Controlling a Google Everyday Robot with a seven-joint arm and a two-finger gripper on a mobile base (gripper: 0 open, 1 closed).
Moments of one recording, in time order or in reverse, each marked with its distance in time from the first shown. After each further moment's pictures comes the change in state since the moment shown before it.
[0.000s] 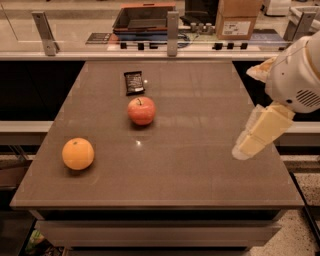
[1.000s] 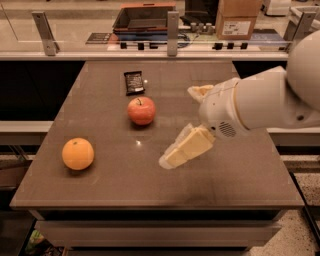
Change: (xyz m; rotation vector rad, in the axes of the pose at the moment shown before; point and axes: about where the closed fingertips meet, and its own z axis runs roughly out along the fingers) arm -0.086 0.043 0.084 -0.055 -0.362 0.080
